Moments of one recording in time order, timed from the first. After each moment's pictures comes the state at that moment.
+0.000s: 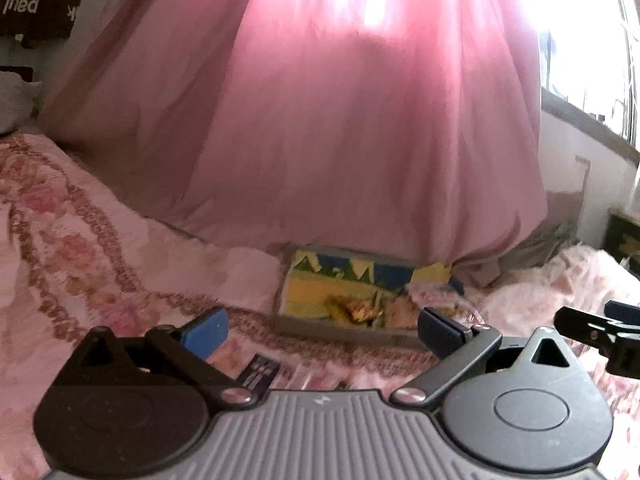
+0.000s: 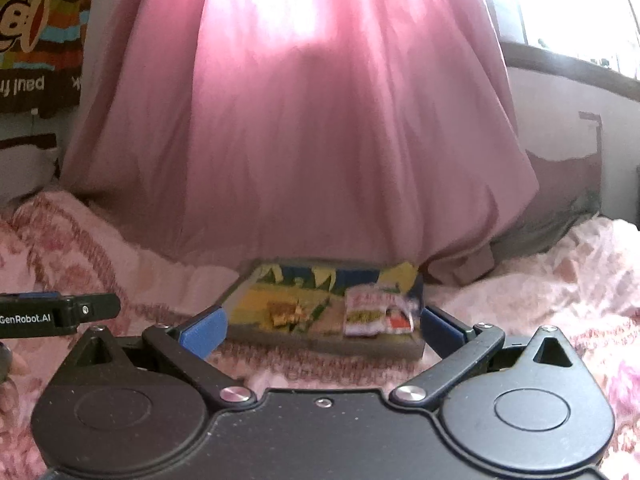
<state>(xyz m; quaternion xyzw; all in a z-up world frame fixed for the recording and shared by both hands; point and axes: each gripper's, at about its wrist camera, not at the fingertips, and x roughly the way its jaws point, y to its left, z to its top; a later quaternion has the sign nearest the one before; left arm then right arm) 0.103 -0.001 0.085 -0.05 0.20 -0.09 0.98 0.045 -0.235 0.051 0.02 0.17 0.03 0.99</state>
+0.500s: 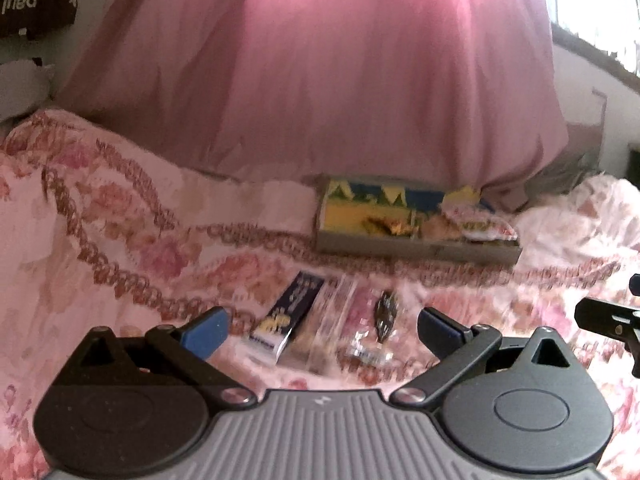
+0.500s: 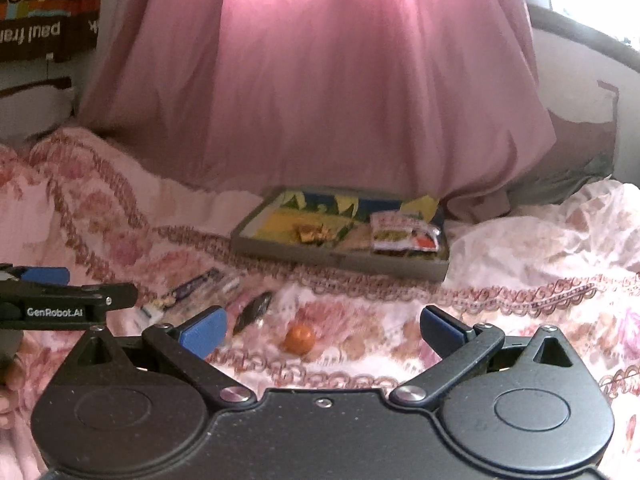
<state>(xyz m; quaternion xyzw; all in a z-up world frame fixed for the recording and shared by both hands) 0.073 0.013 0.039 -0.01 0.27 -0.06 0.96 0.015 -0.197 0.012 0.00 0.25 0.05 0.97</state>
